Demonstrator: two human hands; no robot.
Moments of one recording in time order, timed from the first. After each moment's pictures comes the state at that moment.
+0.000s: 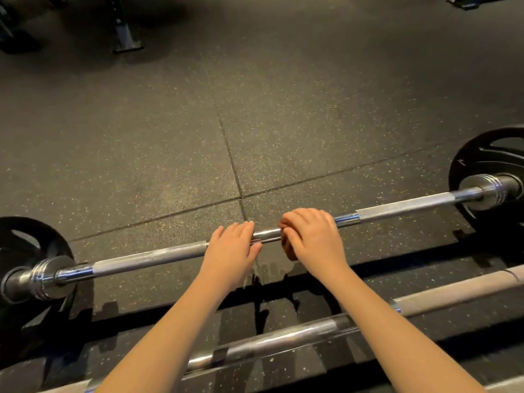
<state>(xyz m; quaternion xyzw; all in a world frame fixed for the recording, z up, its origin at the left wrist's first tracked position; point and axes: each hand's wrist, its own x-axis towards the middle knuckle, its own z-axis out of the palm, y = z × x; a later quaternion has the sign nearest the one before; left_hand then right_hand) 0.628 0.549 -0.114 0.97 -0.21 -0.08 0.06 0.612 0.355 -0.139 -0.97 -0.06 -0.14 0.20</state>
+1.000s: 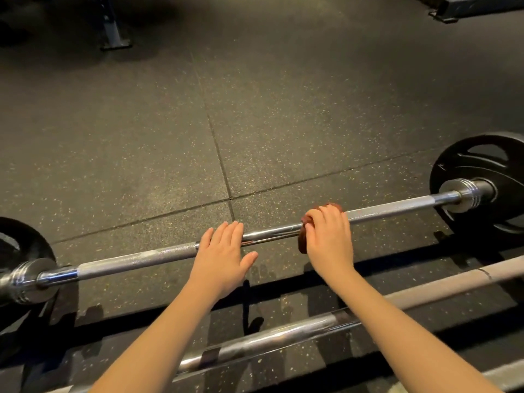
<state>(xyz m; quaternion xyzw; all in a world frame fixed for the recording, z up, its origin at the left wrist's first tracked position) 0.616 0.546 -0.123 0.97 -0.20 -0.12 0.00 0.598 0.323 -0.133 -0.98 0.08 -0.11 0.17</state>
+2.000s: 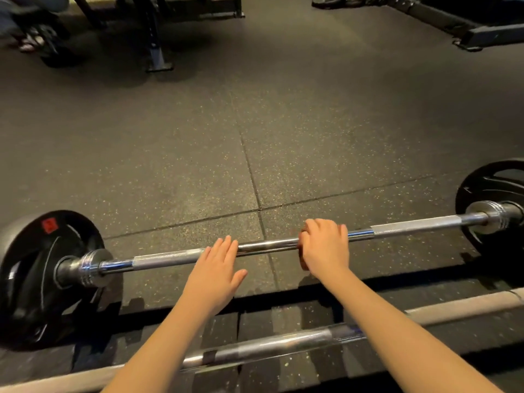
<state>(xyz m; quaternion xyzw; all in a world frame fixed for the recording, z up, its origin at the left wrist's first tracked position) 0.598 0.620 -0.101 0.97 -0.17 -0.17 -0.01 0.617 0.382 -0.119 -0.99 0.06 0.00 0.11</state>
